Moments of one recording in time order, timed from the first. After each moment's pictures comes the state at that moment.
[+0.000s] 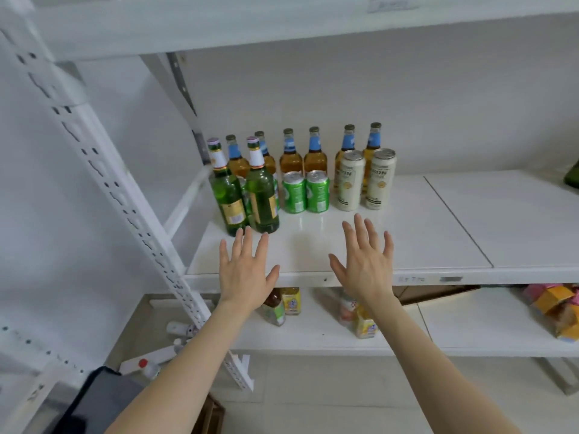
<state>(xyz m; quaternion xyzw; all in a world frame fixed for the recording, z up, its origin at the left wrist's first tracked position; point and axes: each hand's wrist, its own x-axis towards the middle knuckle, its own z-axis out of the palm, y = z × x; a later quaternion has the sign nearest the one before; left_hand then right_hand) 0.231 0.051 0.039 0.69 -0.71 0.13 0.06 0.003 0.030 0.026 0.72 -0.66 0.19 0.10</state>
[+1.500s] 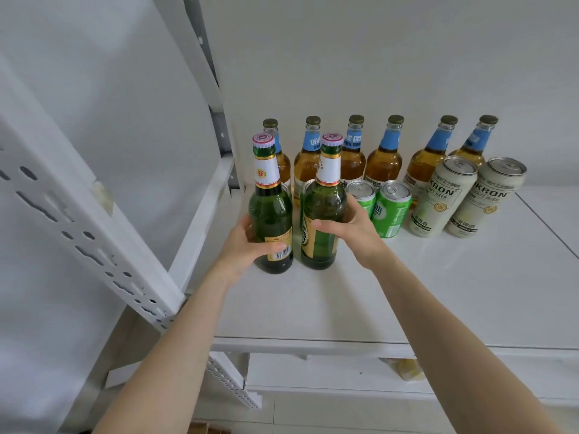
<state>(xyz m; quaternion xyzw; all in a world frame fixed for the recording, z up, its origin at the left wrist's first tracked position) 0.381 -0.159 0.003 0.53 -0.50 -0.52 0.45 0.150 -0.184 0.029 0.55 -0.45 0.44 -0.55</state>
